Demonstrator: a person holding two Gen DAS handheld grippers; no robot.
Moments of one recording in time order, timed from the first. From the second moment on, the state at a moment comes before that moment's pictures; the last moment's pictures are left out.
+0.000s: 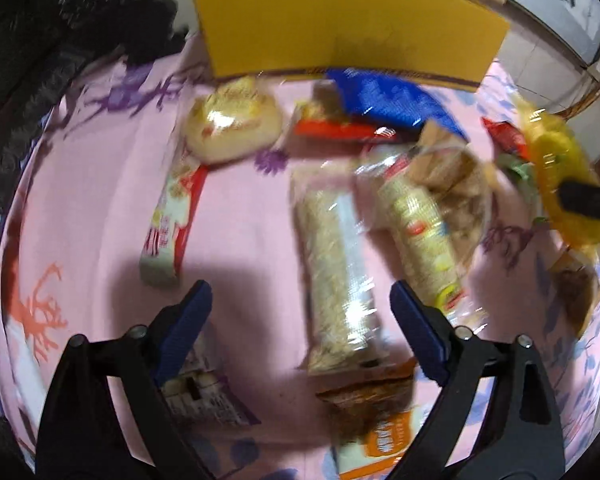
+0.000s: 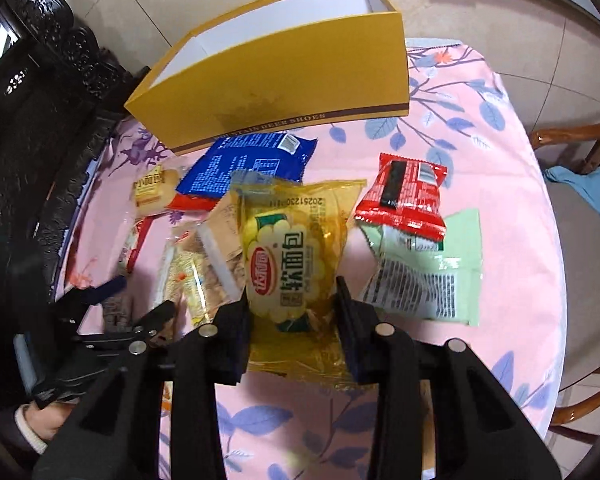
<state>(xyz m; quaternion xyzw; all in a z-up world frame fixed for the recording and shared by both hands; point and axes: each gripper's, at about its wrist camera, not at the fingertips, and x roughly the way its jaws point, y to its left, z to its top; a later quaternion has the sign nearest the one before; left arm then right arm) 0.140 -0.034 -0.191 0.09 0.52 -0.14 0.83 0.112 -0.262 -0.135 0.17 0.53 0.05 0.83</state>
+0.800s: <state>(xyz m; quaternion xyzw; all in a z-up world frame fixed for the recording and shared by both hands) 0.143 -0.028 -0.159 0.06 0.50 -0.17 0.85 0.101 -0.256 -0.130 0.18 0.52 0.06 0.83</state>
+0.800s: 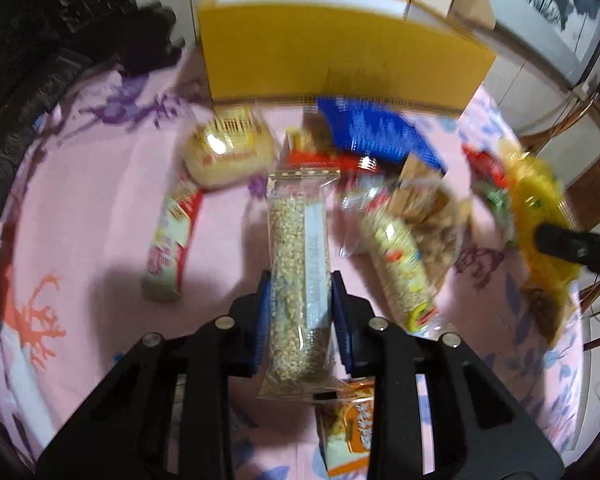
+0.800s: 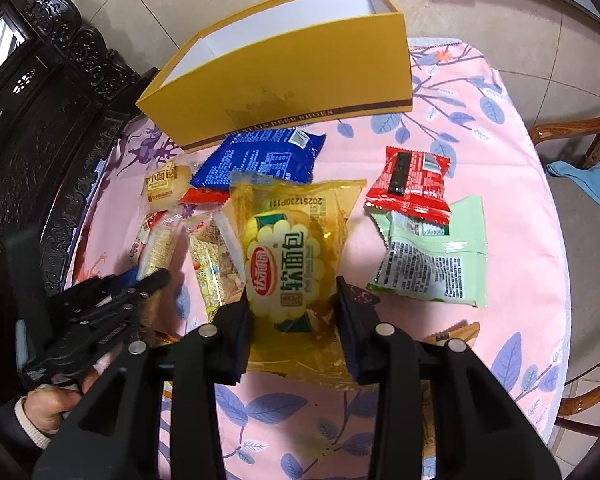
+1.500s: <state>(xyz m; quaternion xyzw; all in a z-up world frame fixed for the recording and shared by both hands) 0.387 -0.123 -0.063 0.05 0.45 -0.18 0.87 0.124 -0.261 -0.091 0.17 0.48 0.07 0.86</state>
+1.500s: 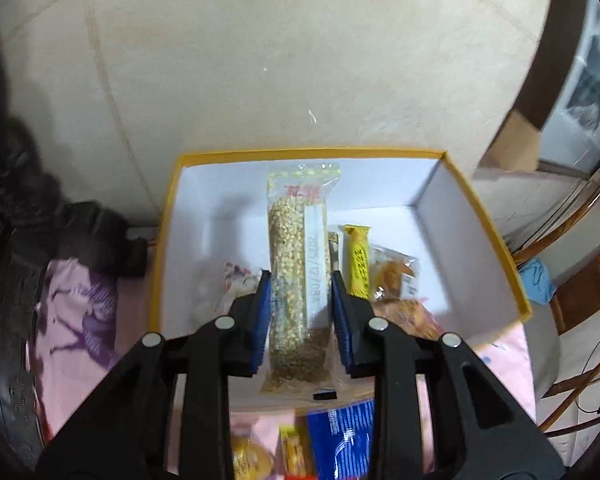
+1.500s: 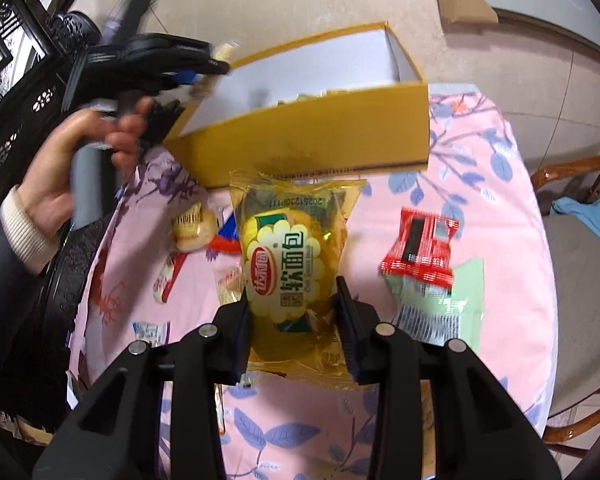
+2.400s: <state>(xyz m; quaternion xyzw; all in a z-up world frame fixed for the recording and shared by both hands) 0.363 -0.068 -0.030 -0.01 0.40 -0.15 0.90 0.324 -0.268 -0.031 0.12 0.41 0.05 0.90</state>
